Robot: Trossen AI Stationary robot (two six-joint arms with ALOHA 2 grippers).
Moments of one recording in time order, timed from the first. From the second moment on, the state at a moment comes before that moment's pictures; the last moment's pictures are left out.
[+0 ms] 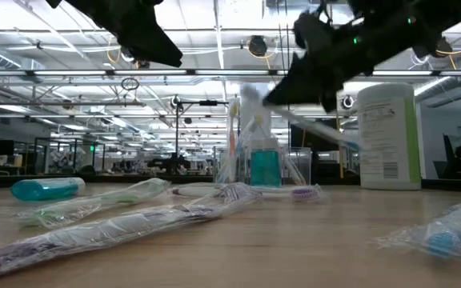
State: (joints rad) left arm 0.04 1.13 0.83 -0.21 -0.19 0.04; right arm 0.17 1.48 0.66 0.38 0.43 0.44
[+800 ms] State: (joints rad) left arm 0.04 1.13 0.83 -0.21 -0.23 0.04; right arm -0.14 1.51 0.66 0.93 0.73 -0.19
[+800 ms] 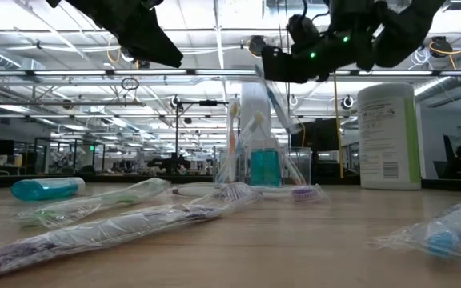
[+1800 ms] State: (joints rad) left arm 0.04 1.13 0.83 -0.22 -0.23 0.05; right arm -0.05 1.75 0.66 0.98 1.04 -0.15
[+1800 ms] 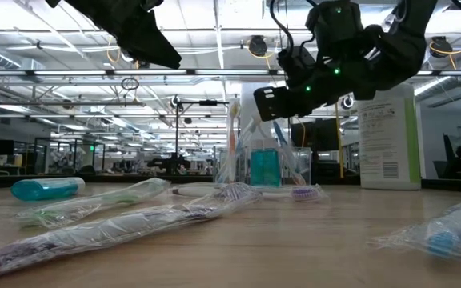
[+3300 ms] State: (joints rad) left arm 0.04 1.13 0.83 -0.25 -0.23 -0.01; right arm 0.04 1.53 0.66 0.73 1.12 -0.18
